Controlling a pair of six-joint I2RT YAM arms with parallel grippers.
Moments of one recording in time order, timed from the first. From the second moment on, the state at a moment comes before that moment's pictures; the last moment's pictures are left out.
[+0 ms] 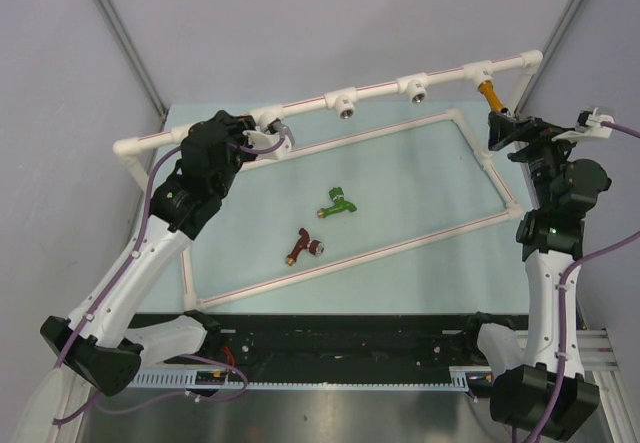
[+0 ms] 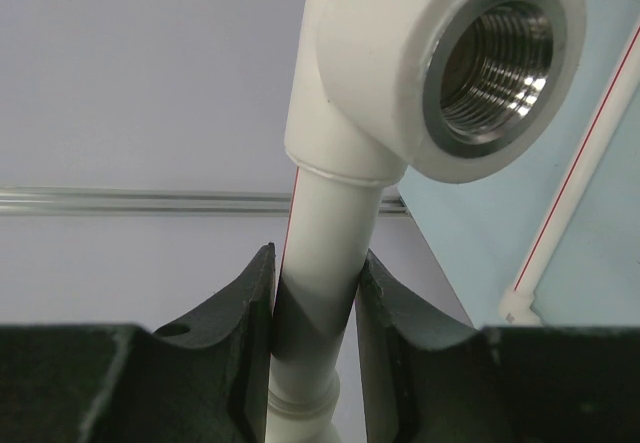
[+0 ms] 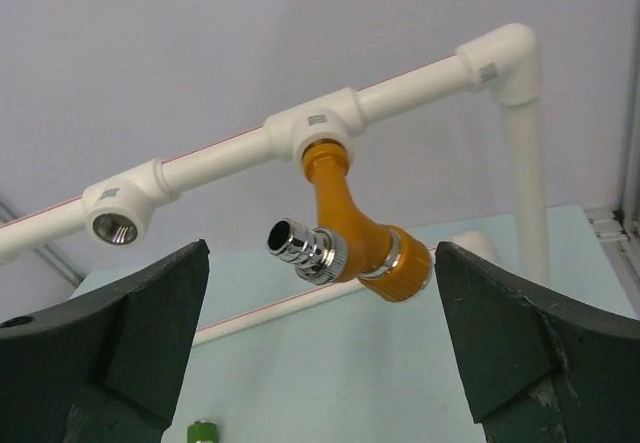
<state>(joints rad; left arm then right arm) -0.51 1.12 1.27 -0.37 -0.36 1.17 -0.29 0.88 0.91 0.25 -0.35 0.44</state>
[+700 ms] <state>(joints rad) -0.51 1.13 1.27 -0.37 -0.36 1.17 -0.28 1.08 0.90 0.35 -0.55 0.51</state>
